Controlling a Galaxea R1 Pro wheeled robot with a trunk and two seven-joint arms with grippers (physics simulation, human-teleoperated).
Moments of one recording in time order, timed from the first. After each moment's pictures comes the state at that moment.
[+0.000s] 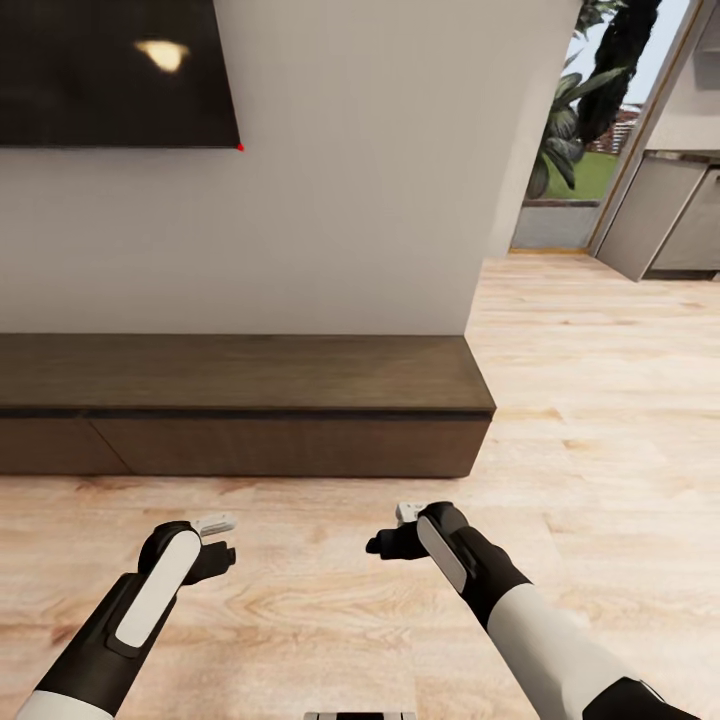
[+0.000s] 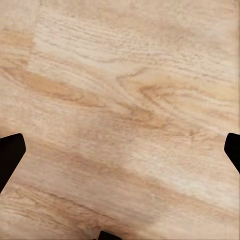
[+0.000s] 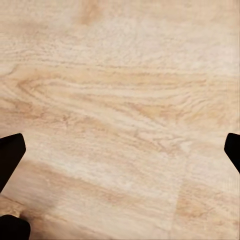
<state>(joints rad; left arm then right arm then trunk) -0.44 0.16 -0.18 -1.32 0.92 0.98 0.91 -0.75 0.09 0.41 -0.69 -0.52 0.81 -0.08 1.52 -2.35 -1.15</state>
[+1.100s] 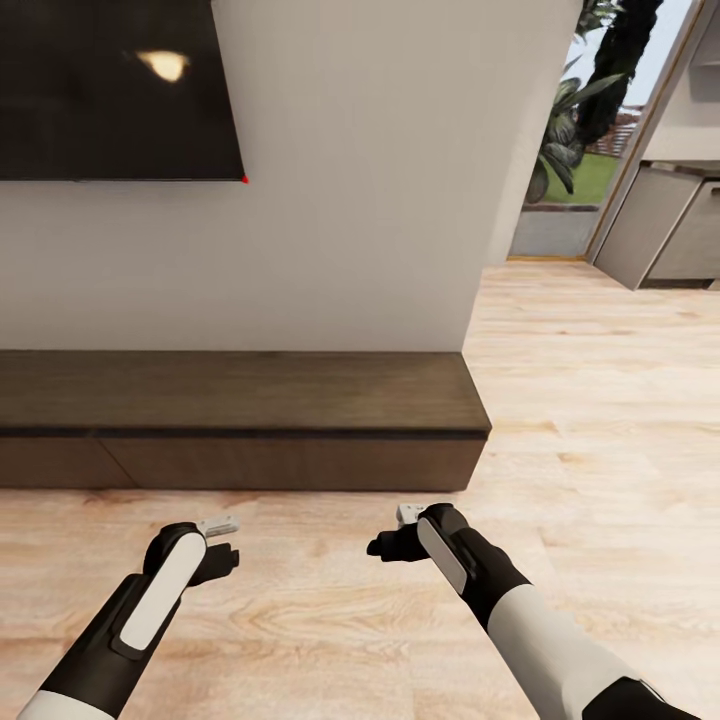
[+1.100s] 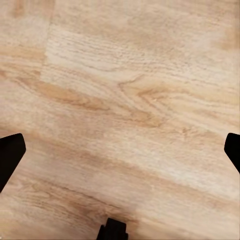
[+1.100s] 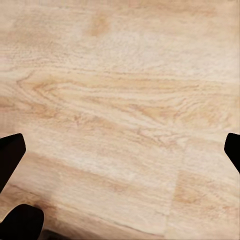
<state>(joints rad) -0.44 0.16 -0.21 -1.32 0.91 0.98 0.91 -0.75 0.09 0.42 -0.68 -0.51 0.80 -0.08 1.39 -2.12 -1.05</state>
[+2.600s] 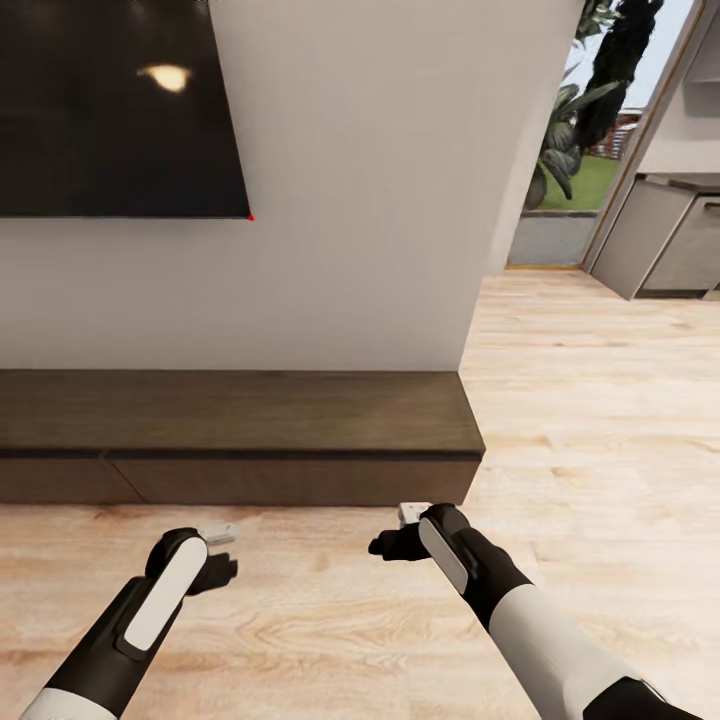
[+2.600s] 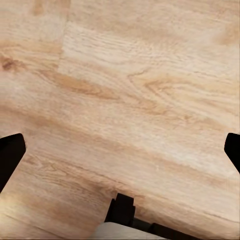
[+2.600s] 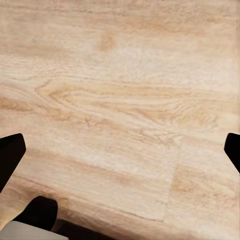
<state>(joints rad) -0.45 0.16 -0.22 -1.26 0.91 0.98 0.91 -0.75 0.09 0.41 -0.68 -0.51 0.79 -0.09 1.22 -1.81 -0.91</state>
